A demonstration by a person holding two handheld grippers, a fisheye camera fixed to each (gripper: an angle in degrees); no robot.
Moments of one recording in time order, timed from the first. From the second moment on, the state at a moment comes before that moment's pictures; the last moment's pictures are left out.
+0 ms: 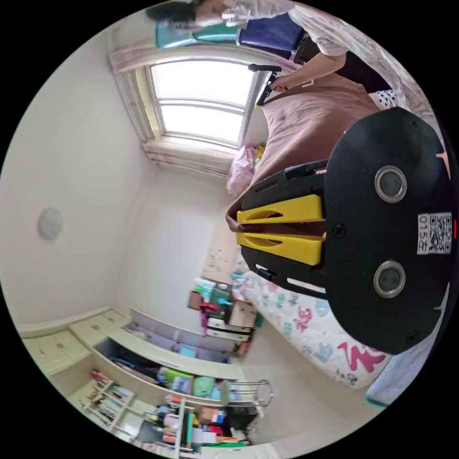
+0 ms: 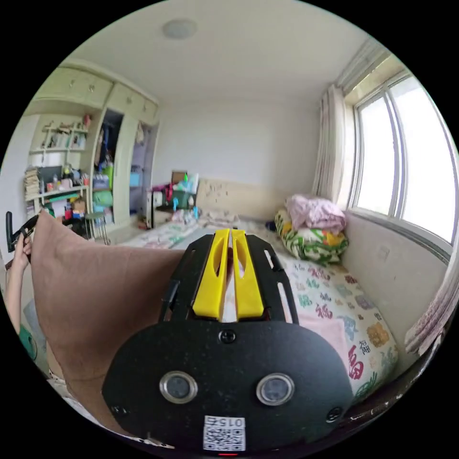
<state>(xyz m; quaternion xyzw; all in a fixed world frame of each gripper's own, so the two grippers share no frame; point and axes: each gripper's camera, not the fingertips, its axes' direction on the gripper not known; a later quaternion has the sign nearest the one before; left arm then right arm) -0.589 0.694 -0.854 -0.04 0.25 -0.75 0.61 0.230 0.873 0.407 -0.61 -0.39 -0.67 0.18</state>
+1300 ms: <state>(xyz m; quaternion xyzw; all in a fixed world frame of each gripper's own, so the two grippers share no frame) -0.381 0.741 -0.681 -0.34 0.54 -0.63 0.44 0.298 0.905 0.549 -0.81 0.05 -0.58 -0.07</state>
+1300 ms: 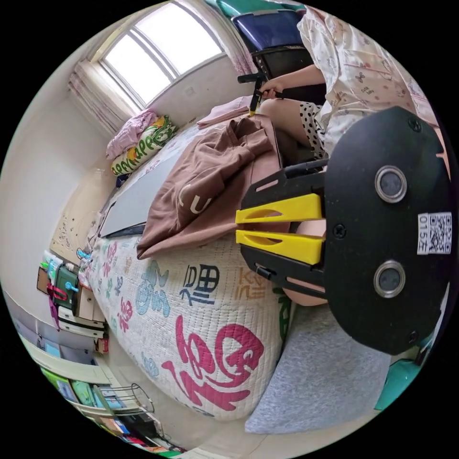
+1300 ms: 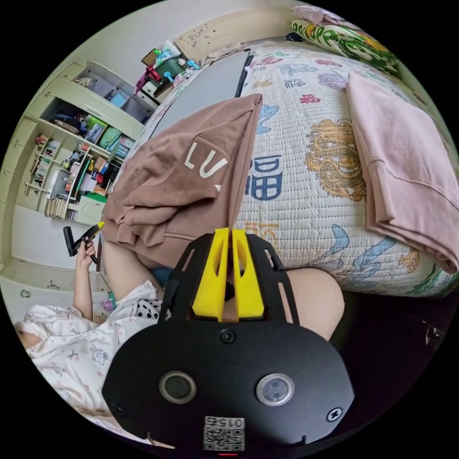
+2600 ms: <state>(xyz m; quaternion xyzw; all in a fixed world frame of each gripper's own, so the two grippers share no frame) -0.381 0.453 -0.474 -0.10 0.75 -0.18 0.62 0.303 0.951 0.430 -0.77 -0.20 -0.50 -0.34</state>
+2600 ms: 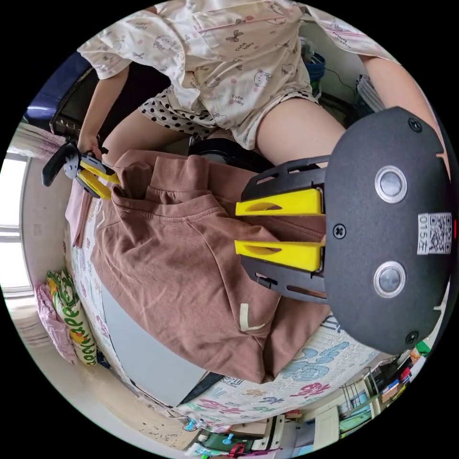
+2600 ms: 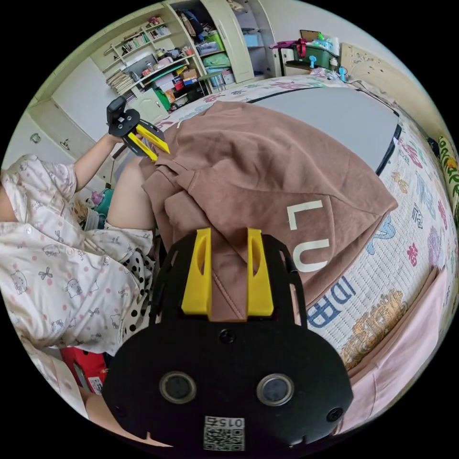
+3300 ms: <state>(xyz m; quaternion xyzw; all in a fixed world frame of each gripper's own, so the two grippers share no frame) -0.448 0.547 -0.143 -0.12 0.65 -0.47 0.59 0.289 1.228 0.381 -0.70 -0.22 -0.66 -0.15</state>
